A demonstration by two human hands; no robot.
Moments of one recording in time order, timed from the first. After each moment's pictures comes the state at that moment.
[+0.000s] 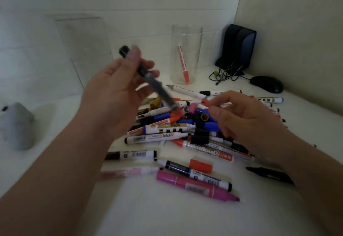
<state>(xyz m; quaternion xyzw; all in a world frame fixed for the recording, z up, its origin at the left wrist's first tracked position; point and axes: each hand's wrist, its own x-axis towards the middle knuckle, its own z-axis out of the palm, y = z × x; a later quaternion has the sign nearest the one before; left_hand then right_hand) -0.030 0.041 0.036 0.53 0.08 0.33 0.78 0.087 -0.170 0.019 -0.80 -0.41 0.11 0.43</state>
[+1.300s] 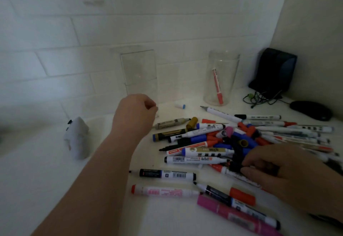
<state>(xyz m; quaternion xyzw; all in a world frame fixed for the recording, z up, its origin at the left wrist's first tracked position) -0.039 0.127 0.016 0.85 0.37 0.31 0.21 0.078 -0.172 0.016 -0.83 -0.52 0.06 0.20</state>
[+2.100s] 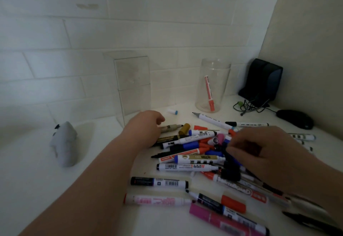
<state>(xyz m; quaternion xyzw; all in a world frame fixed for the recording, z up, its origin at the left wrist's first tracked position) -0.007 0.130 -0.002 0.93 0.30 0.12 0.18 0.082 -0.144 0.041 -0.82 -0.52 -0.01 0.23</state>
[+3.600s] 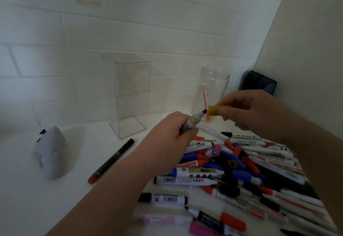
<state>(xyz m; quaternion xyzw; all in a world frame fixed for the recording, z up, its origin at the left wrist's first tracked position) -0.021 0.076 0.021 0.88 0.08 0.26 0.38 0.124 -0.082 0.102 -0.79 -0.49 0.08 0.36</state>
